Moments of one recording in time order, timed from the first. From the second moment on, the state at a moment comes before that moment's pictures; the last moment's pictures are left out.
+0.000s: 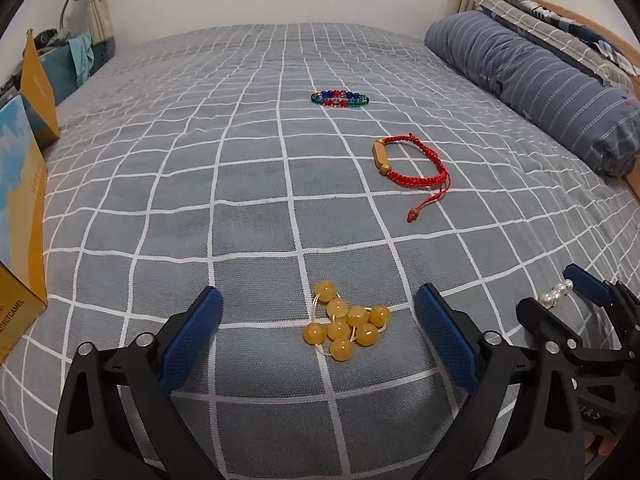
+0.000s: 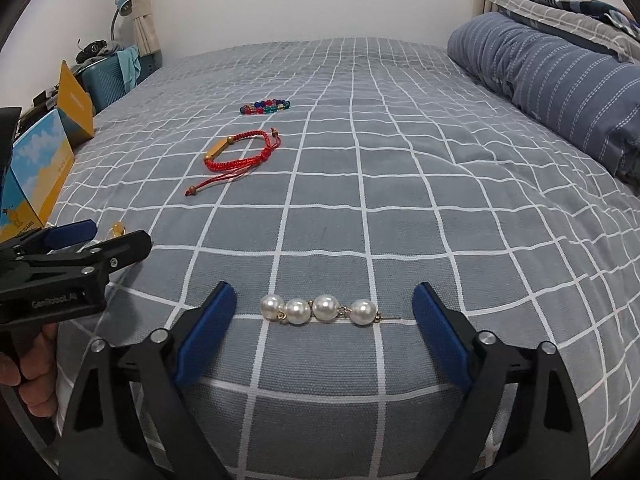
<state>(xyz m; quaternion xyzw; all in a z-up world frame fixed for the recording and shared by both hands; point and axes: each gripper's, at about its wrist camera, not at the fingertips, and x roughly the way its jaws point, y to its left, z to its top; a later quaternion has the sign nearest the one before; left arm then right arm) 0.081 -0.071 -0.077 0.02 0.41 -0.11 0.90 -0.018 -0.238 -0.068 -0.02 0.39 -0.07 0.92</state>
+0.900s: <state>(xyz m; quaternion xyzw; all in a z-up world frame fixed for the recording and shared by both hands) 0.074 -0.068 -0.074 0.03 0.40 -0.10 0.91 -0.026 -0.220 -0.067 -0.08 0.35 -0.08 0.93</state>
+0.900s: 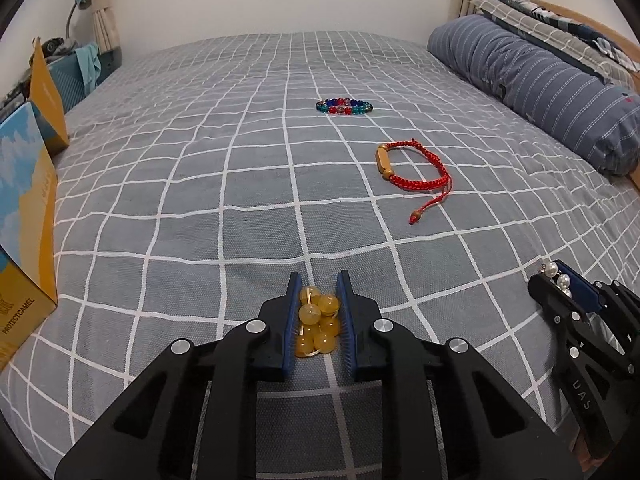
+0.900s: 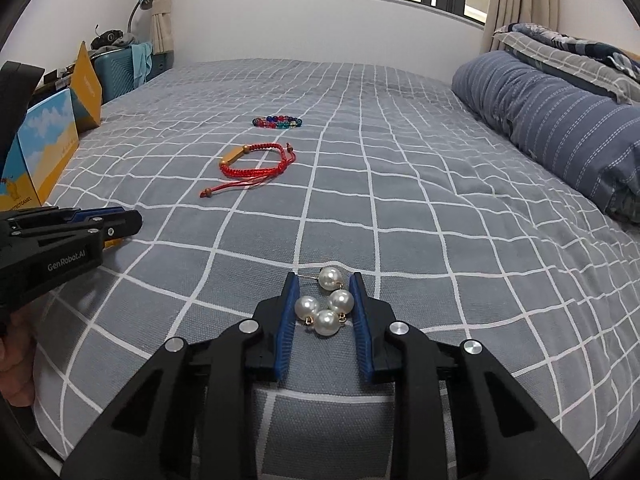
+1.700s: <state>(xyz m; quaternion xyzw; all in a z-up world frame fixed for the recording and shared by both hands) 0.069 -0.063 -0.054 0.02 0.41 -0.10 0.91 -0.026 -0.230 -0.047 -0.05 0.36 -0.09 0.93</state>
